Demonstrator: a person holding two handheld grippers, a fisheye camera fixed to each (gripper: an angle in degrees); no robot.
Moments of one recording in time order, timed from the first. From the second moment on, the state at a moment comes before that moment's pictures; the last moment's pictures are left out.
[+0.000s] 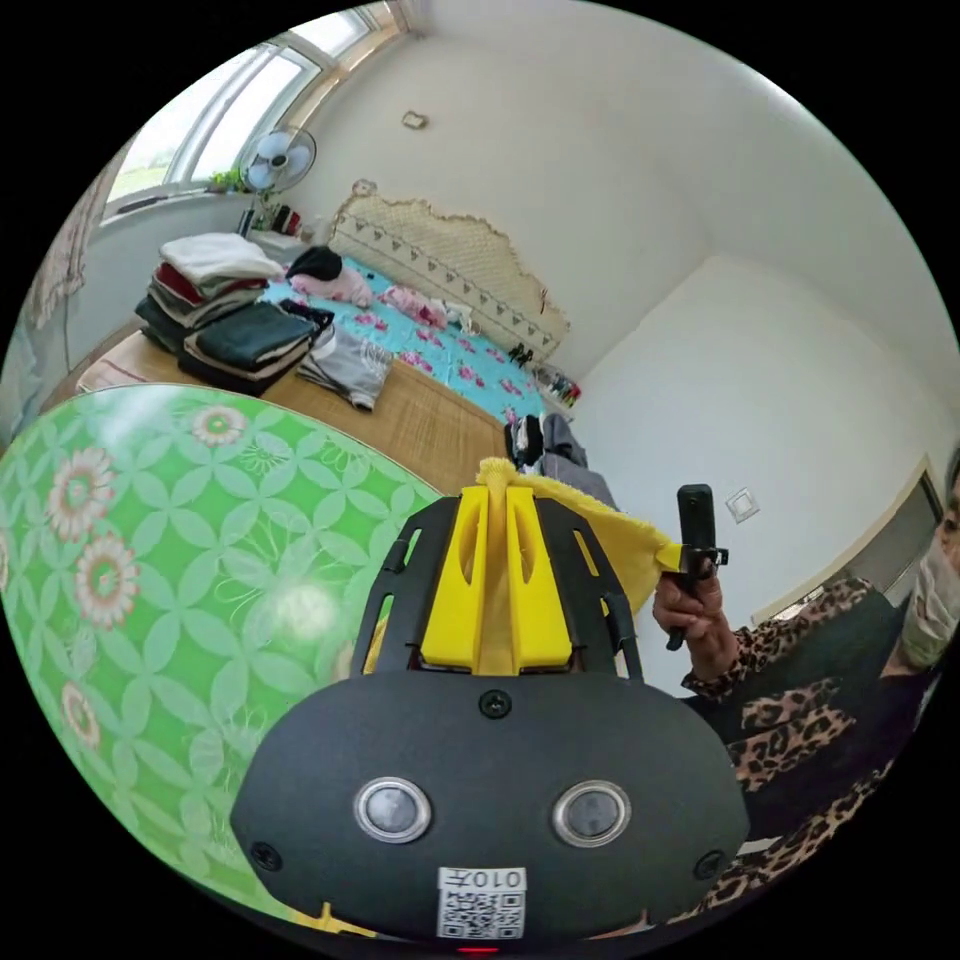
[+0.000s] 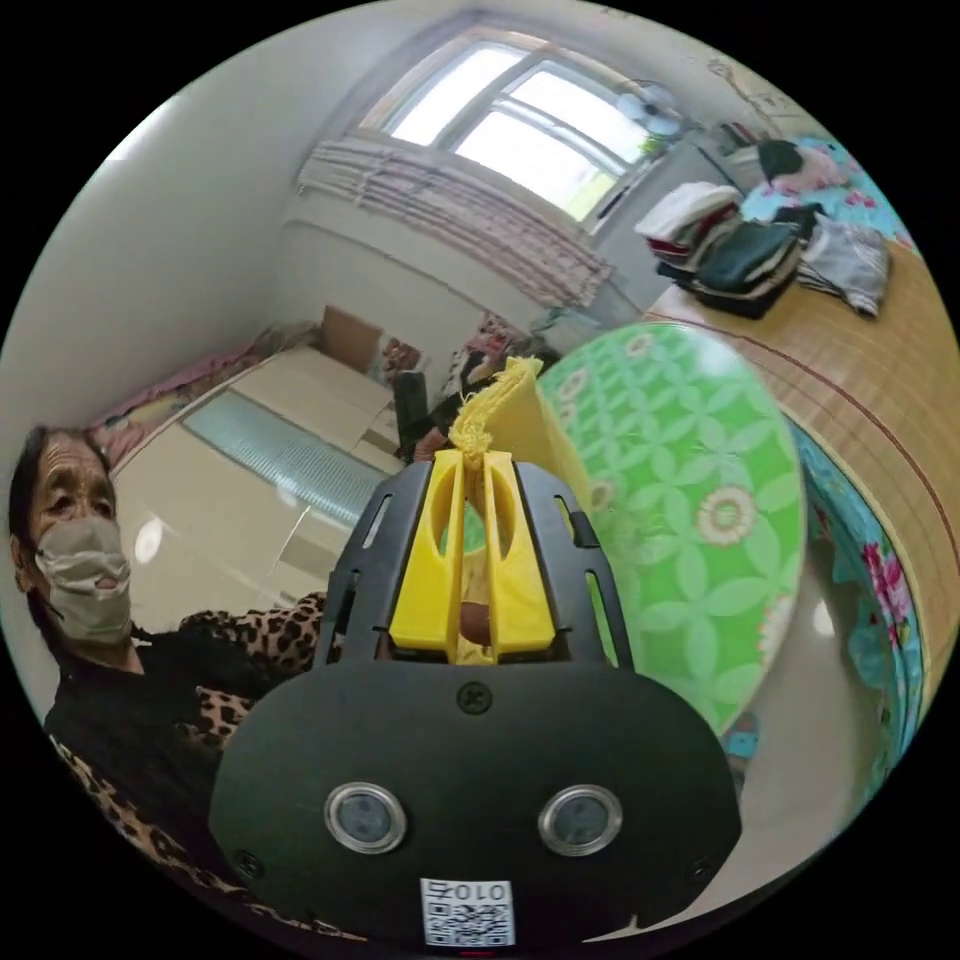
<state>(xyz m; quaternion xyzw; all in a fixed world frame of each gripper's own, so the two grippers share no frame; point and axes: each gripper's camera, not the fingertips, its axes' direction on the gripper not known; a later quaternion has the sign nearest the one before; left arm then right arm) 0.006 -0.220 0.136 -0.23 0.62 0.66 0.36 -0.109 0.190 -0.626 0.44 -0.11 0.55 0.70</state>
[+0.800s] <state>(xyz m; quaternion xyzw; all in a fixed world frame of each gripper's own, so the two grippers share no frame) -0.460 -0.479 0.540 -0.27 0.62 0.33 0.66 -0.009 -0.373 -0.421 0.13 -0.37 0.22 0.89</state>
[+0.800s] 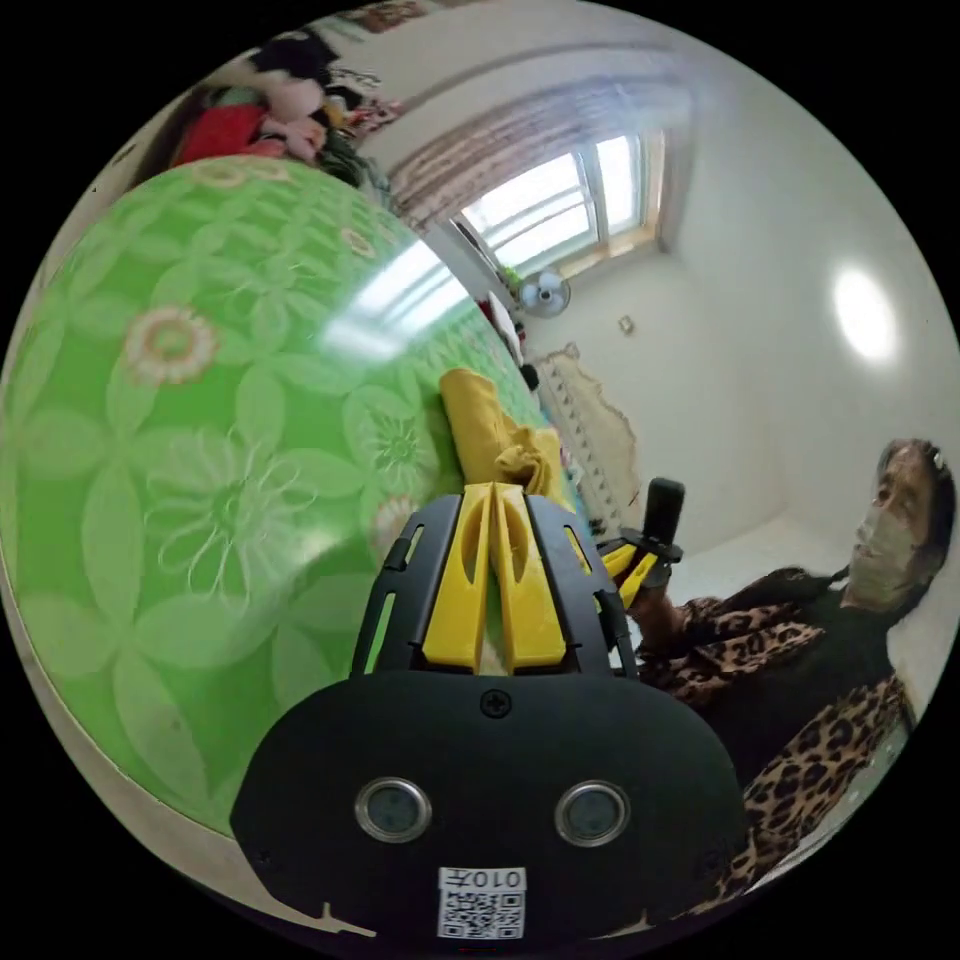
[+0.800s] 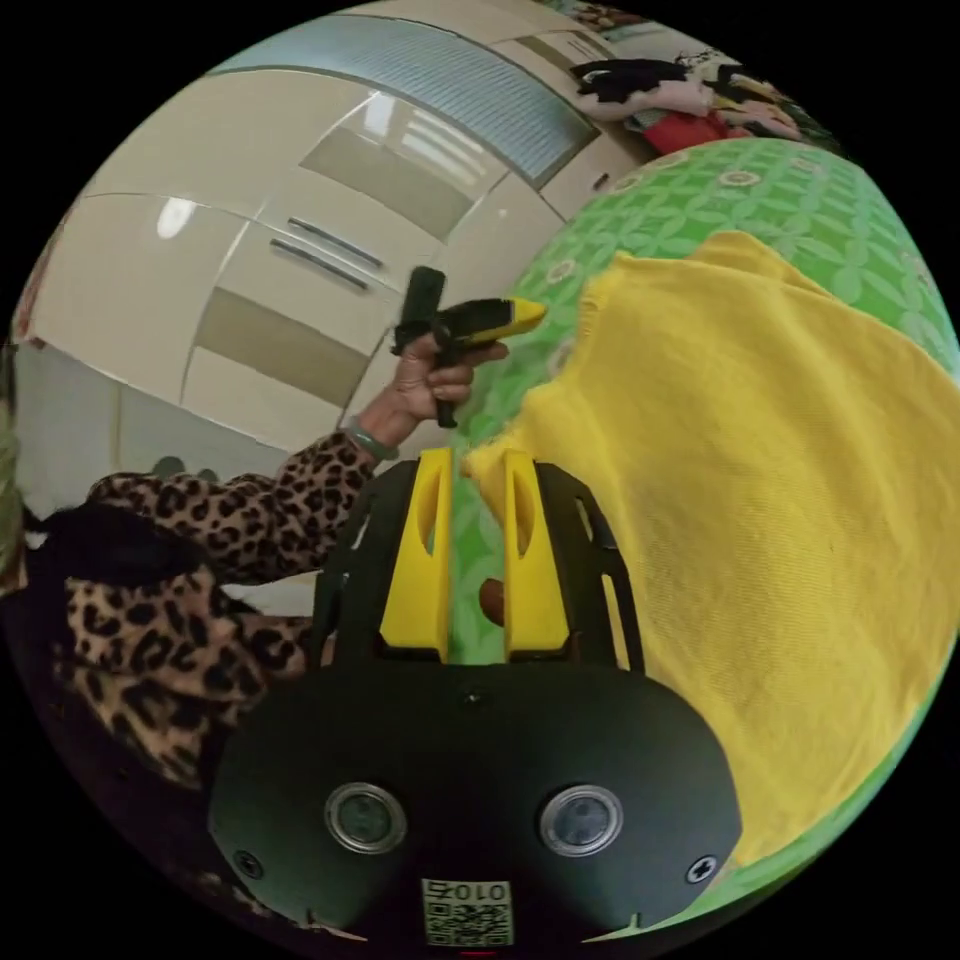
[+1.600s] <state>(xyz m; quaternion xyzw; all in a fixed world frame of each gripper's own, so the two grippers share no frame) -0.488 -0.309 0.487 -0.16 0.55 0.37 0.73 0.210 -0.639 -0.370 -0.02 -0.29 -0.02 0.96</state>
